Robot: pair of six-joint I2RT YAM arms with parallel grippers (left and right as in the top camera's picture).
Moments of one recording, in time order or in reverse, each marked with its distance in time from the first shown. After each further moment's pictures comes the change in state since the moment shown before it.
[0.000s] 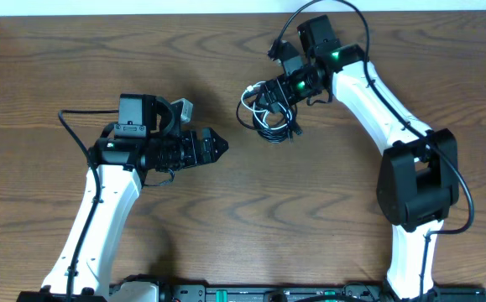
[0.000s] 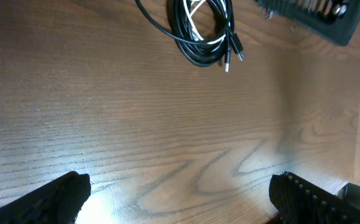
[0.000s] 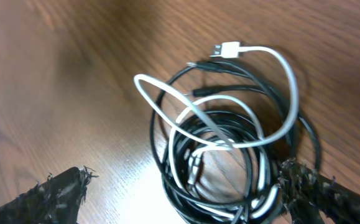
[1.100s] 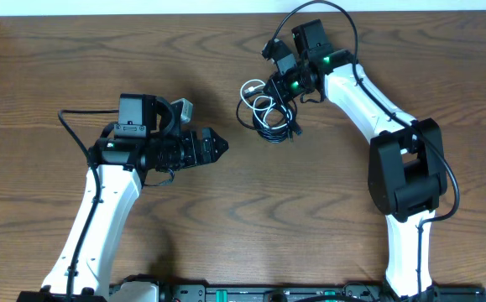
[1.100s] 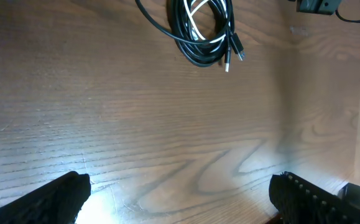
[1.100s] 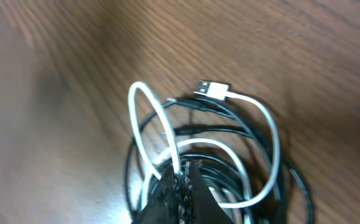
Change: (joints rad) left arm 0.000 0.000 0.000 0.000 0.000 0.000; right arm 0.003 0.082 0.000 0.167 0.000 0.015
